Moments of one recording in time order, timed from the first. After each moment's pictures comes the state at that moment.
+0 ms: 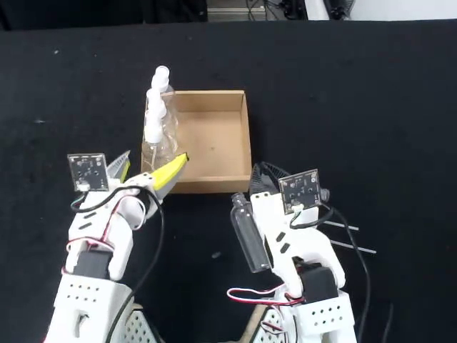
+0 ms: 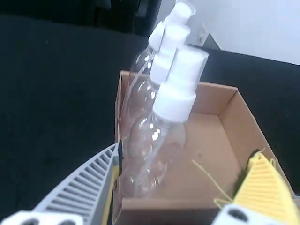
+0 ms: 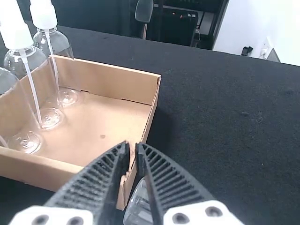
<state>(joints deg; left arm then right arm) 1.6 -82.9 90.2 18.8 12.0 -11.5 -103.1 95.7 36.9 4.4</state>
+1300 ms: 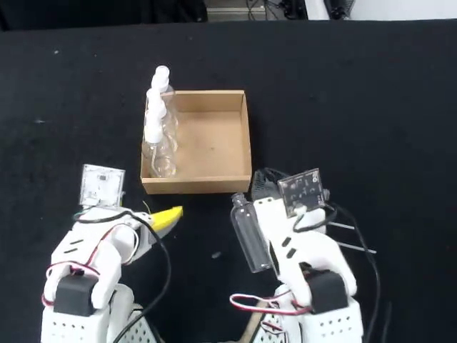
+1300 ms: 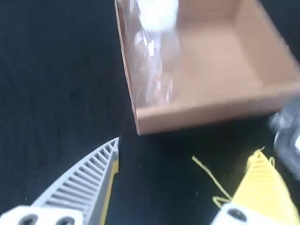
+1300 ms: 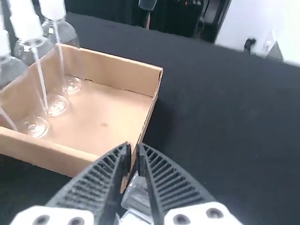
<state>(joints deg) 1.7 -103.4 78.5 67.9 -4.4 -11.7 -103.1 84.5 51.7 9.3</state>
